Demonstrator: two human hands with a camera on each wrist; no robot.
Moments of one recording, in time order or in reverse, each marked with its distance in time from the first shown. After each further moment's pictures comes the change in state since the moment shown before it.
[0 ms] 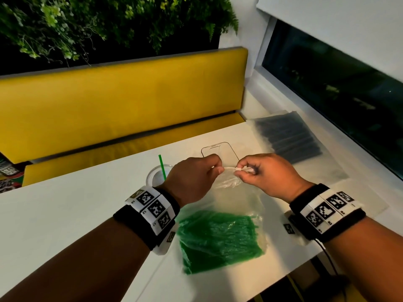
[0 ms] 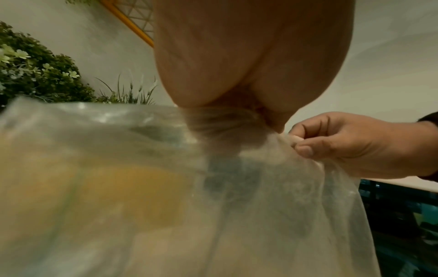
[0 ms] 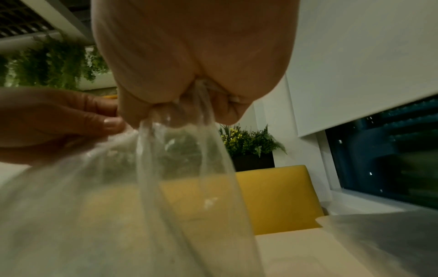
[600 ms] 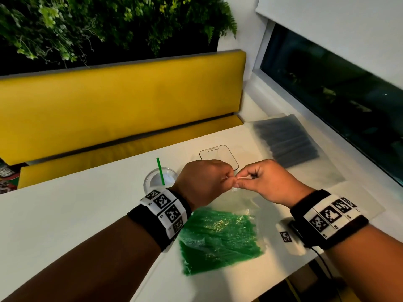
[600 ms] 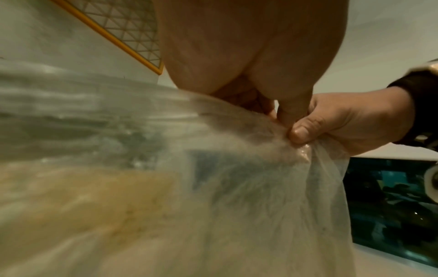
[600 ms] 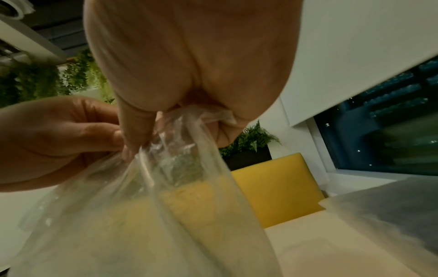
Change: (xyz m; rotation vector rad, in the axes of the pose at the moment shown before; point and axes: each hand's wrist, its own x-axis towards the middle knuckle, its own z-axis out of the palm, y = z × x) left_hand 0.013 0.012 0.014 0.125 0.076 0.194; right_hand 0.000 0.001 0.000 0.418 -0.176 0.139
